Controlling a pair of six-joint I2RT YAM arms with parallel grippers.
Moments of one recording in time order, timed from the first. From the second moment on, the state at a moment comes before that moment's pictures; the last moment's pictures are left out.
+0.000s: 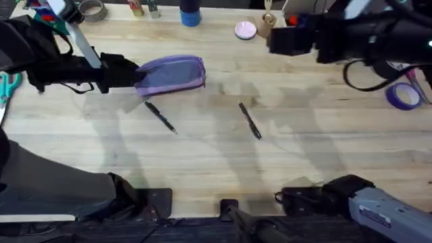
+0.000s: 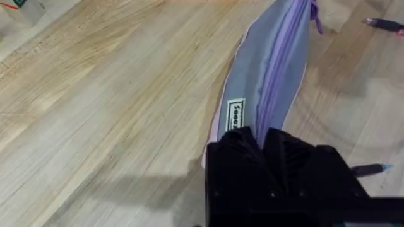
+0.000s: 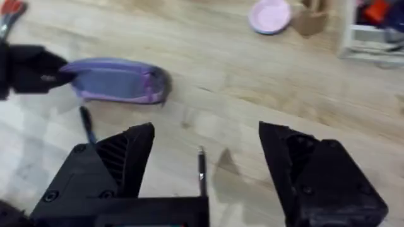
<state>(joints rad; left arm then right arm) 0.47 1.68 1.00 -0.71 0.96 1.25 0.28 1.07 1.11 -0.72 -0.18 0.12</state>
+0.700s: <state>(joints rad) 0.47 1.68 1.00 -0.71 0.96 1.25 0.45 1.11 1.11 -0.71 -0.19 0.13</state>
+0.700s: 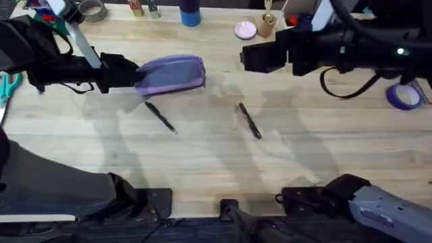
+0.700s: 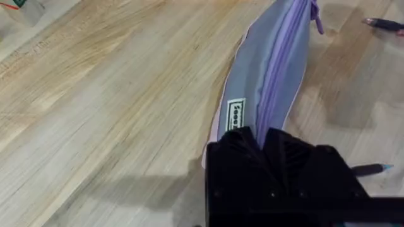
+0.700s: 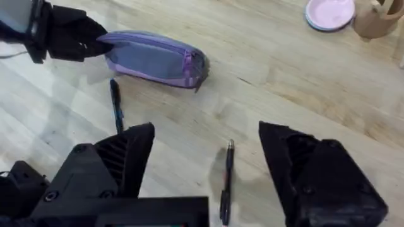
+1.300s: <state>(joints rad) 0.47 1.68 1.00 -0.71 0.96 1.25 0.45 1.11 1.11 -0.70 -0.19 0.18</state>
